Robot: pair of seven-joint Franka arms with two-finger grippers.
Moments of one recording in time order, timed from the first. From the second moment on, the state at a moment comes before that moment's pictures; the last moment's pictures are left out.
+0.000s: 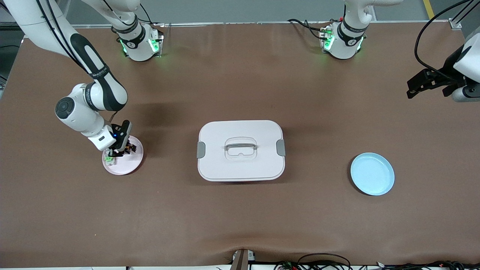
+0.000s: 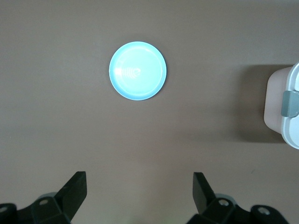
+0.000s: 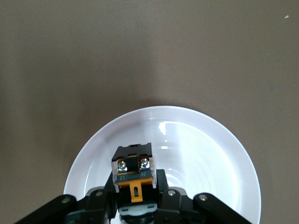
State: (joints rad) left arm -0.09 -0.03 0.00 -1.56 0.03 1.54 -0.11; right arm -0.26 0.38 0.26 -2.29 0.06 2.75 -1.53
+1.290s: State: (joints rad) left arm -0.09 -0.03 0.00 -1.56 0.03 1.54 -0.11; right arm -0.26 0.44 0.24 -2.18 0.01 2.63 -1.52
